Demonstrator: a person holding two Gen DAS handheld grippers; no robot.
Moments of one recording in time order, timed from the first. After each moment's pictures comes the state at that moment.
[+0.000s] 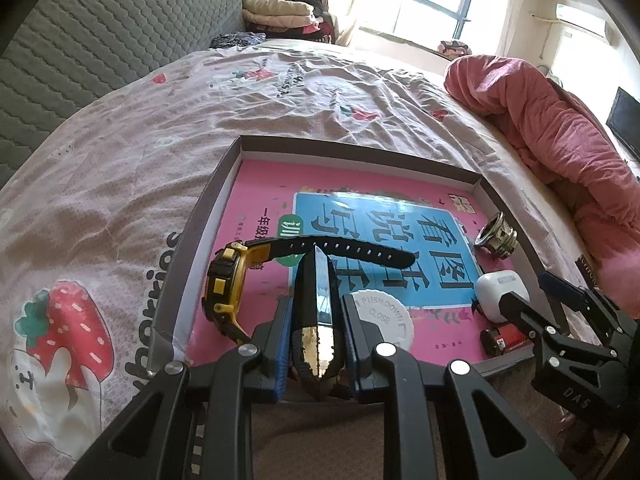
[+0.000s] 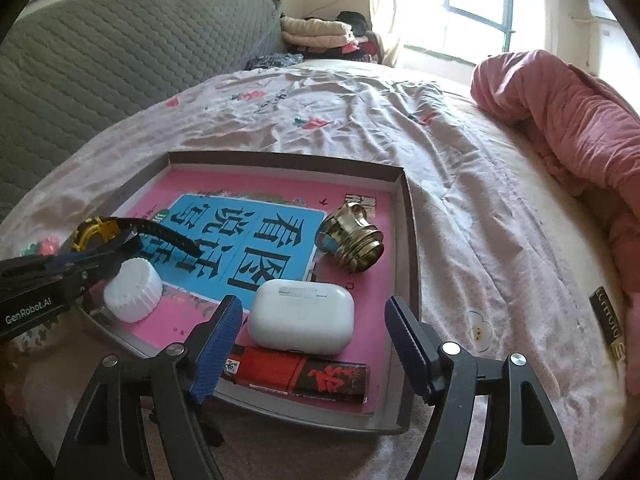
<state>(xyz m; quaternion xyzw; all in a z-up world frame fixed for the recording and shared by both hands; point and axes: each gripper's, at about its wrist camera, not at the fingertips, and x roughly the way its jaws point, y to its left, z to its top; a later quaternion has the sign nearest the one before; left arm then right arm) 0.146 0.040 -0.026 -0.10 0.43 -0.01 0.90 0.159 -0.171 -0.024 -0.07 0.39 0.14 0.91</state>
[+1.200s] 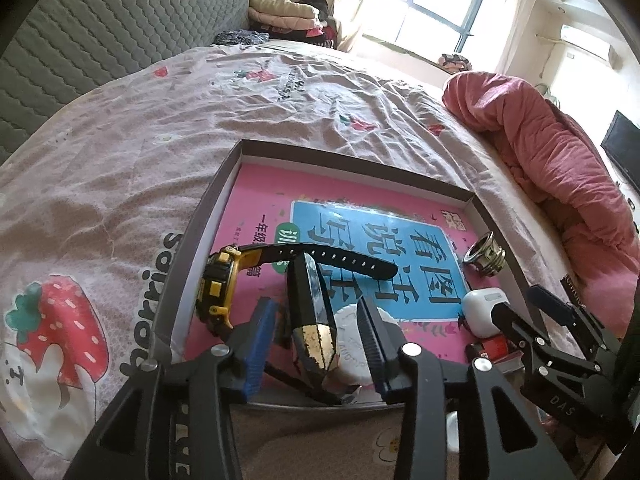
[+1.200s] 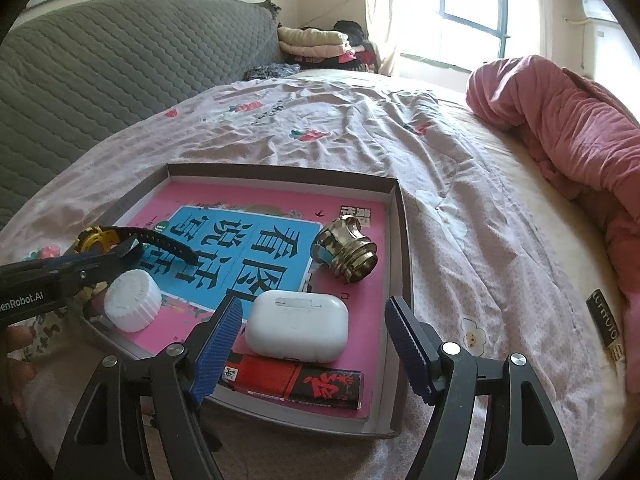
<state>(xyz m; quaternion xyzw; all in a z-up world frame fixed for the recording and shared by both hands) 0.147 0.042 -0.018 -0.13 0.42 -0.02 0.90 0.157 -0.175 -0.018 -0.06 0.37 0.14 0.92</state>
